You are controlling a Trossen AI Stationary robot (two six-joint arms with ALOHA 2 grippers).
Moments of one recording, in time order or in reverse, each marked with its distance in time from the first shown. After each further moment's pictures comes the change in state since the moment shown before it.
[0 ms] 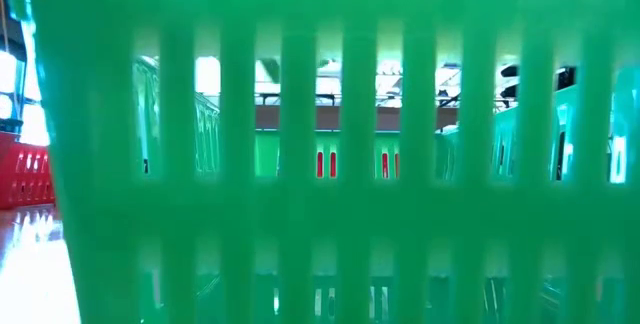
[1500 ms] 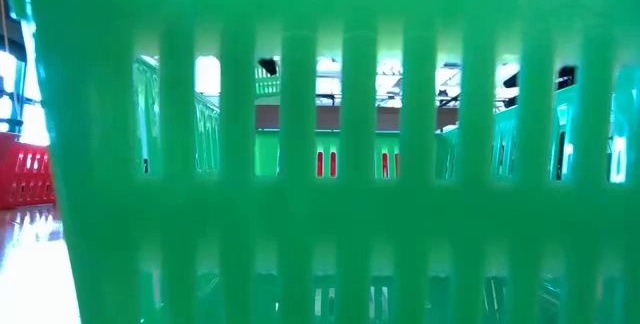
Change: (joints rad) left arm 0.480 0.138 0.126 -0.182 0.166 0.405; right arm 0.000 0.000 0.000 -0.060 0.013 0.034
